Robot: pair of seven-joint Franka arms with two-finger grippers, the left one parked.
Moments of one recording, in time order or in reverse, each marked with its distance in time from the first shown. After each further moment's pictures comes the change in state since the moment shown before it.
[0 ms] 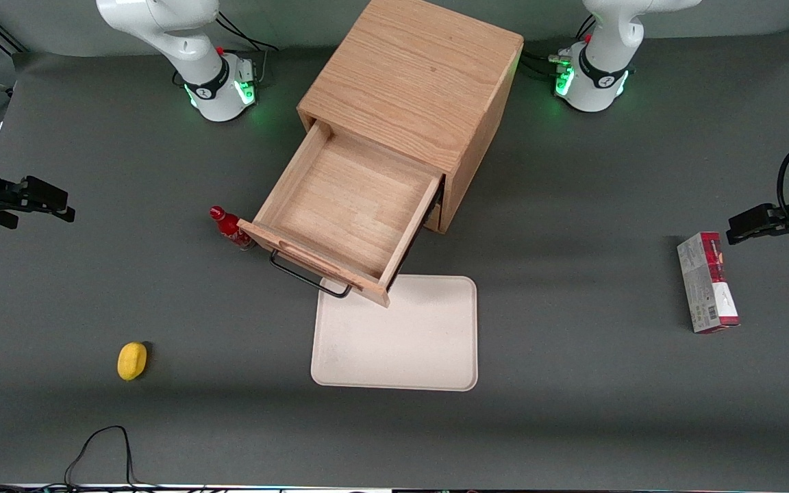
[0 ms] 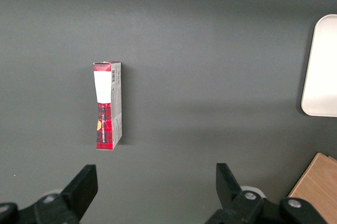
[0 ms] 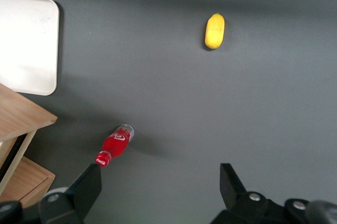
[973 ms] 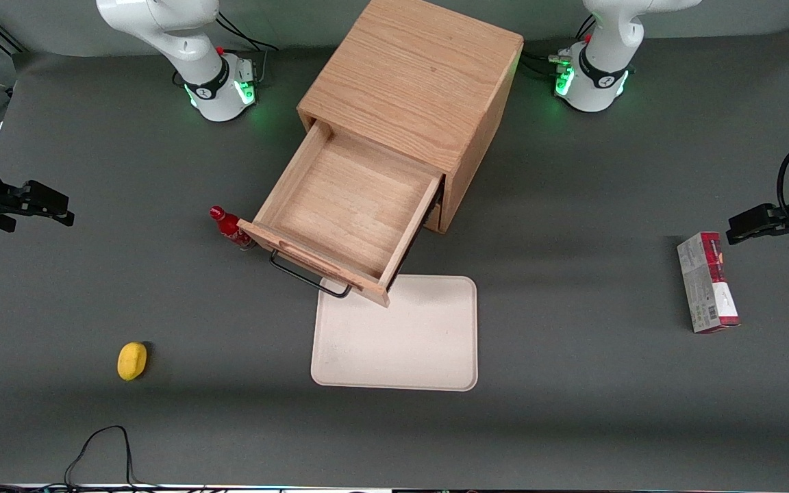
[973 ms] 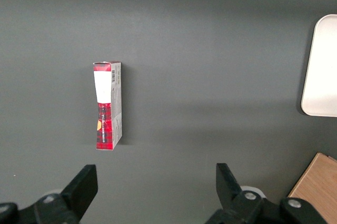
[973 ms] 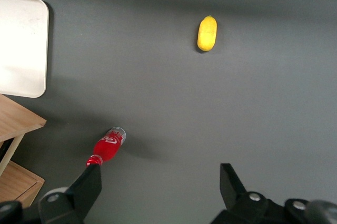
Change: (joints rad) arm 0.009 -0.002 0.001 -0.008 -0.035 0.017 0.002
